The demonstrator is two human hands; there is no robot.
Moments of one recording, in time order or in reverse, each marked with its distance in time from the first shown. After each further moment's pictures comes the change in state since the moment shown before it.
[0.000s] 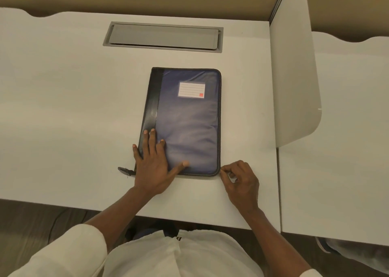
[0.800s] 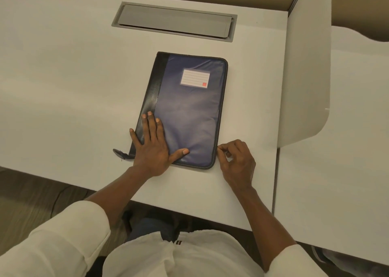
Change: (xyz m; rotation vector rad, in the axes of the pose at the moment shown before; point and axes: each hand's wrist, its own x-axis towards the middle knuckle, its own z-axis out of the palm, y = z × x) left_hand 0.012 0.015 0.014 0.199 -0.087 -0.130; right_hand 0.049 0.008 0.006 -0.031 0.013 -0.125
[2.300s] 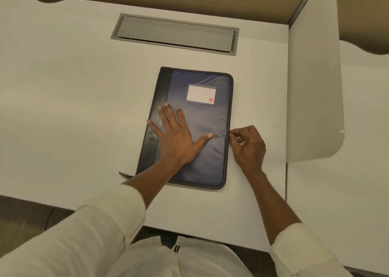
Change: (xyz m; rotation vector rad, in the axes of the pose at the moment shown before) left_hand 0.084 0.051 -0.040 -0.092 0.047 -0.081; right_hand 0.094 -0.003 0.017 -0.031 0.023 0.163
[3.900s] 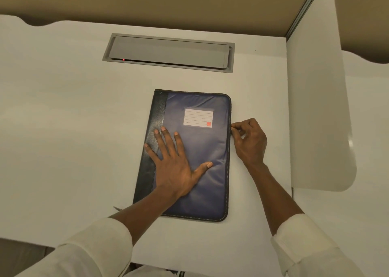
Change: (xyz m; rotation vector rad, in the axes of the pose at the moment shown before) left_hand 0.009 -0.001 0.001 0.121 -0.037 0.064; right_hand 0.093 0.001 0.023 -0.019 0.019 -0.006
